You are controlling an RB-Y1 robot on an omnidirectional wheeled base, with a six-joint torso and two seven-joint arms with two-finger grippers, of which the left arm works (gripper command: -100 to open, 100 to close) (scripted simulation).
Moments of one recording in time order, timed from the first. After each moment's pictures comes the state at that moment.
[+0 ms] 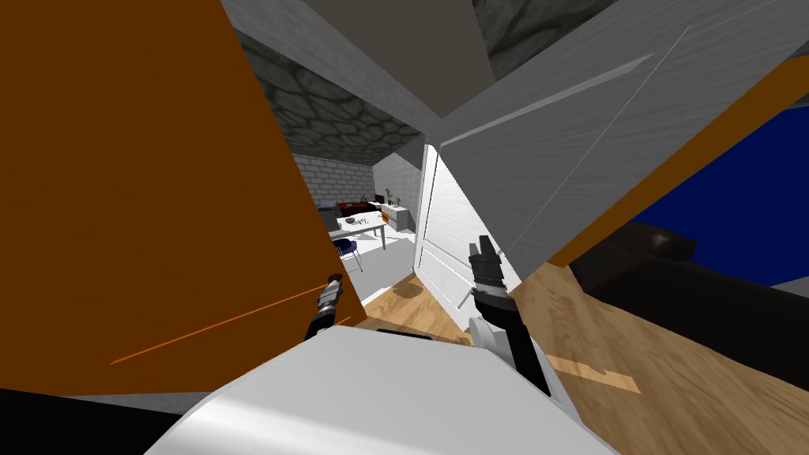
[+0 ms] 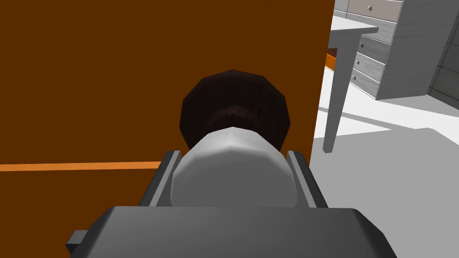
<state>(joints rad) 0.11 0.31 -0.01 -0.78 0.73 -0.86 1.38</state>
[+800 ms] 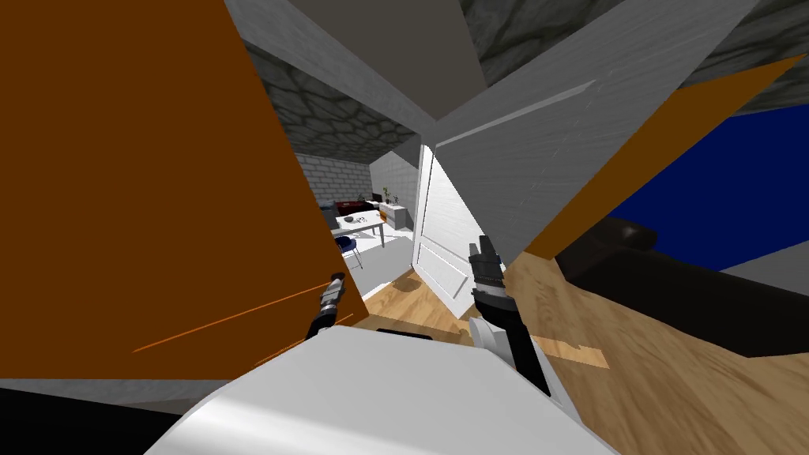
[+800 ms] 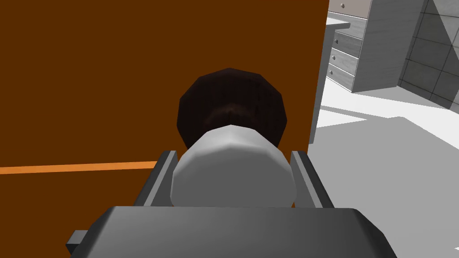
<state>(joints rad) 0.11 0.32 -0.04 -0.80 0.71 -0.86 1.40</state>
